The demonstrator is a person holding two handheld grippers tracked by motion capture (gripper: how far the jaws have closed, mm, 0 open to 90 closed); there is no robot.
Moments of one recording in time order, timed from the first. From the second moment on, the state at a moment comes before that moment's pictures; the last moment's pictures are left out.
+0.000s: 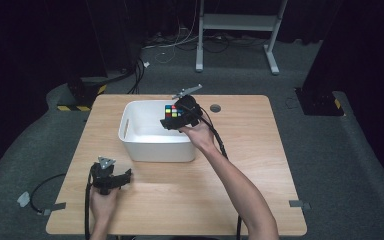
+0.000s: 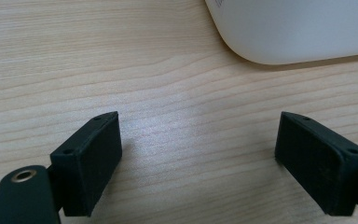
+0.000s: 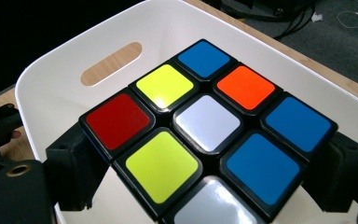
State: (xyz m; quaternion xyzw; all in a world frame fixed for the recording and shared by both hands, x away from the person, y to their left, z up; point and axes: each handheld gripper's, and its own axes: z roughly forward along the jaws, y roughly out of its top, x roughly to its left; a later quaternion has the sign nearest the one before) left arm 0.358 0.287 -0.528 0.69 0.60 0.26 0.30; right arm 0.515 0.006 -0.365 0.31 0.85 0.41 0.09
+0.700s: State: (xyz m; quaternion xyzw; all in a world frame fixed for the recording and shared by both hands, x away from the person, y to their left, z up) left arm 0.358 0.287 -0.528 0.69 0.60 0.26 0.30; right arm 0.514 0.004 -0.378 0.31 0.86 0.40 0.08
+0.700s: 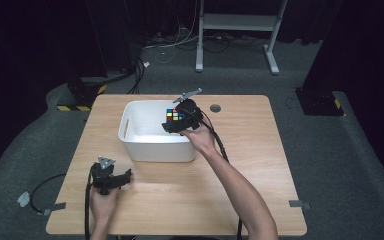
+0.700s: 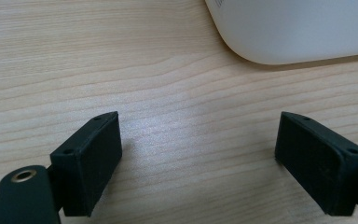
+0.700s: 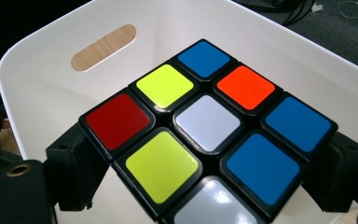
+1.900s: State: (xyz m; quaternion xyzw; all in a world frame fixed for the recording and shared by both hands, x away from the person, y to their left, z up) left arm 0.358 0.287 -0.528 0.69 0.60 0.26 0.30; right arm 0.503 -0.013 -0.381 0.32 0.86 0.39 0.09
